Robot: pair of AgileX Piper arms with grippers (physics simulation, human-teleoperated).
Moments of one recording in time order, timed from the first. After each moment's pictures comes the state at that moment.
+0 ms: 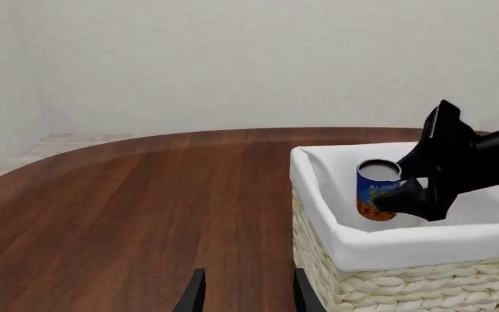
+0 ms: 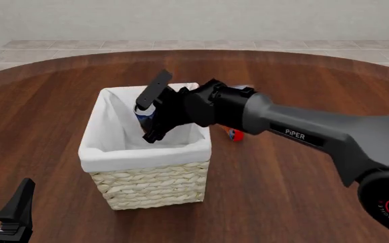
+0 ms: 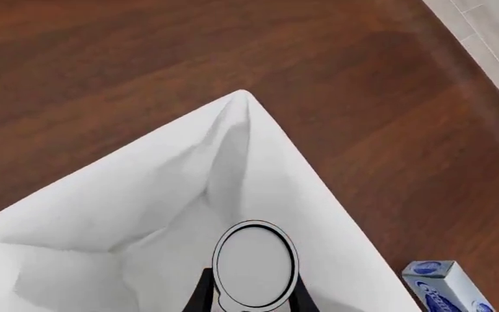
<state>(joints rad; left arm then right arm) 0.00 0.00 0.00 0.00 0.00 0.78 1.97 -1.59 0.39 -0.36</state>
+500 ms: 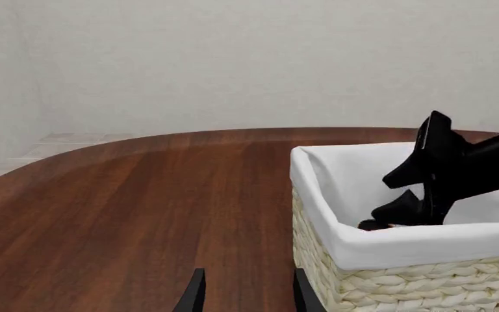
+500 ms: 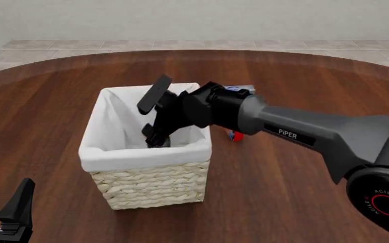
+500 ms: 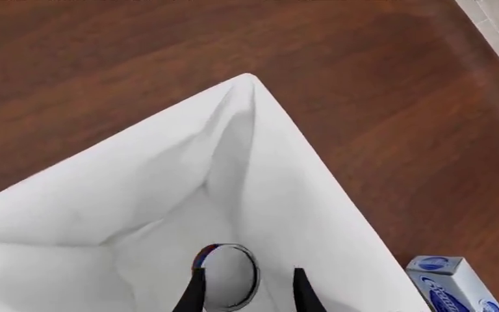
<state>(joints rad) 0.00 0.00 0.00 0.00 0.00 0.78 2.00 -1.61 0.43 -0.37</state>
